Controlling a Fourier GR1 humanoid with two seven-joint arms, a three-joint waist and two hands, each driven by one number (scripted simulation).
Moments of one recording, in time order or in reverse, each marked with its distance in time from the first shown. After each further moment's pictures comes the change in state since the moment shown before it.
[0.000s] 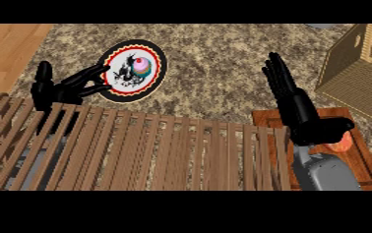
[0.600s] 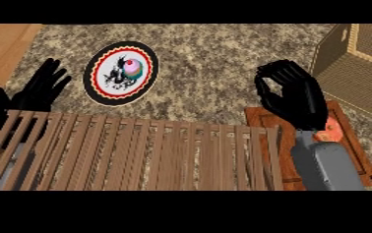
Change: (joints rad) left arm 0.079 0.045 0.140 -0.051 0.054 0.006 0.046; right arm -0.070 0.068 -0.137 0.090 -0.143 0.015 -0.055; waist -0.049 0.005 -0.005
